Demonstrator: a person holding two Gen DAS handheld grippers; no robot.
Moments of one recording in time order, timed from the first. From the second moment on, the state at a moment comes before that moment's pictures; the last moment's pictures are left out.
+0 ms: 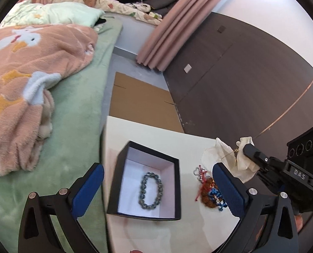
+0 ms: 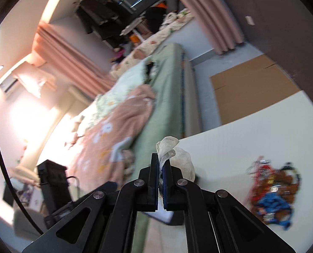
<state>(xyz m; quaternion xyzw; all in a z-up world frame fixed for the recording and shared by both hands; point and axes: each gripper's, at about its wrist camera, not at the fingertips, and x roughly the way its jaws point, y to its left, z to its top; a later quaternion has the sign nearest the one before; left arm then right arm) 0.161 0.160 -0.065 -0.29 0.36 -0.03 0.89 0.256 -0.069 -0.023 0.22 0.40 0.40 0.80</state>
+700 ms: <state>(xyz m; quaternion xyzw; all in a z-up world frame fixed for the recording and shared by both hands) 0.159 0.163 -0.053 -0.29 0.34 0.00 0.90 0.256 -0.120 -0.034 0.19 0.45 0.31 0.82</state>
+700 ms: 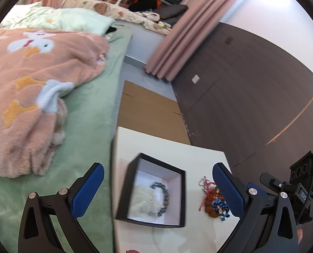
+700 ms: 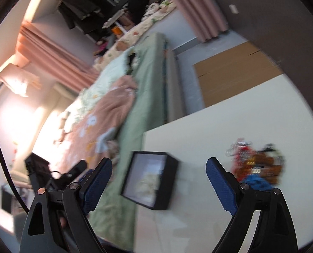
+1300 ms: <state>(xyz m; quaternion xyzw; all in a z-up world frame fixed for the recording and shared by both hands) 0.186 0.052 -0.057 -0.21 0.36 -0.09 0.90 0.259 -0.222 -0.069 0.20 0.52 0.16 0.82</state>
